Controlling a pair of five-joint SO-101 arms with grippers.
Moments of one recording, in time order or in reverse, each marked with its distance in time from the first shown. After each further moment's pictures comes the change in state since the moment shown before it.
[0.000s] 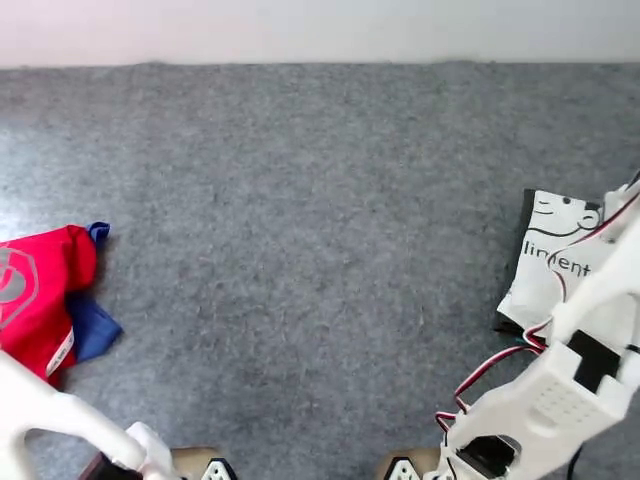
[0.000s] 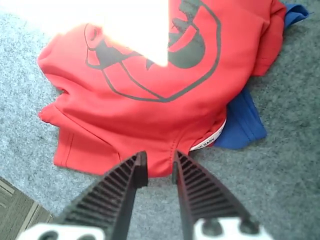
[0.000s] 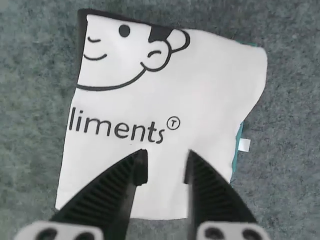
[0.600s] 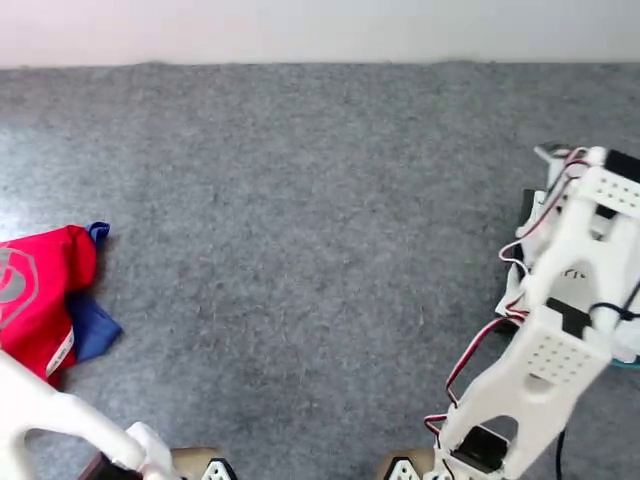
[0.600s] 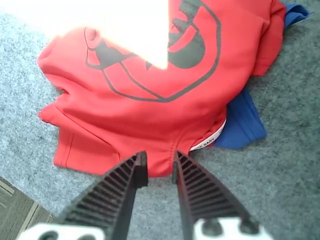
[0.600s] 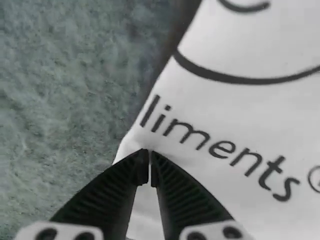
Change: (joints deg) left arm 0.0 0.0 0.0 0.0 0.0; right arm -10.5 15.1 9.2 1.6 2.5
